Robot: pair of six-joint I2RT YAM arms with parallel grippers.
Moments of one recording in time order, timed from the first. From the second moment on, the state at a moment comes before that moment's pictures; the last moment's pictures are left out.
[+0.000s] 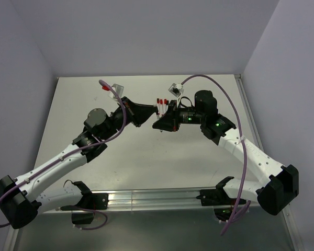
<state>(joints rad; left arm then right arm) -0.77 1.06 0.87 0.37 0.17 -0.65 0.55 1.17 1.01 -0.08 -0.81 0.41</state>
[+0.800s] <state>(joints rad) -0.69 1.28 1.21 0.14 -0.19 -0.53 0.59 1.07 1.03 -0.05 -0.68 0.31</state>
